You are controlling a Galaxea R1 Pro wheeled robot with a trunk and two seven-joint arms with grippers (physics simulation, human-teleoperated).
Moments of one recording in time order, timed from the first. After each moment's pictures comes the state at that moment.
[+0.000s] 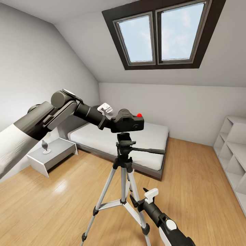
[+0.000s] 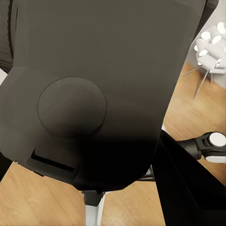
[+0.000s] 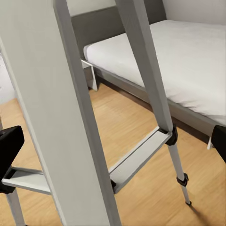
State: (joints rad) left arm -1.47 0.33 -0.86 -1.20 0.62 1.04 -0.89; right arm -0.39 0.05 0.15 -0.62 -0.05 -0.40 0.37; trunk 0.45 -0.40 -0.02
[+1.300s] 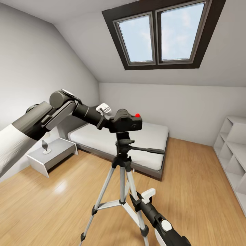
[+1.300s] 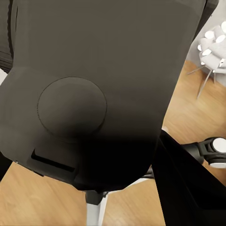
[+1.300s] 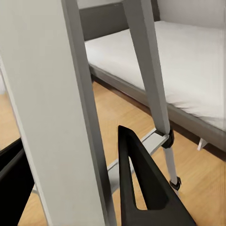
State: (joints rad) left arm -1.47 0.35 -0.86 -1.20 0.61 1.04 -0.89; right arm -0.40 0.06 0.25 -0.62 -0.05 -0.41 0.25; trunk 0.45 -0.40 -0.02
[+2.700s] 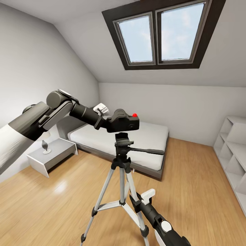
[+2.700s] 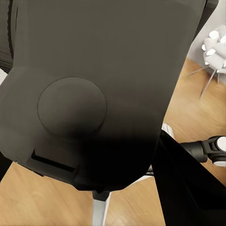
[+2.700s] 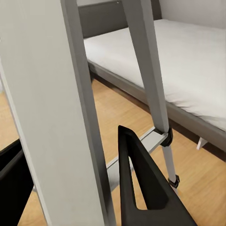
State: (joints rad) left arm -1.47 0.37 -0.86 -1.20 0.62 1.04 -0.89; right arm -0.40 0.06 0.25 -0.60 -0.03 -0.41 0.25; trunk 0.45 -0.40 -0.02
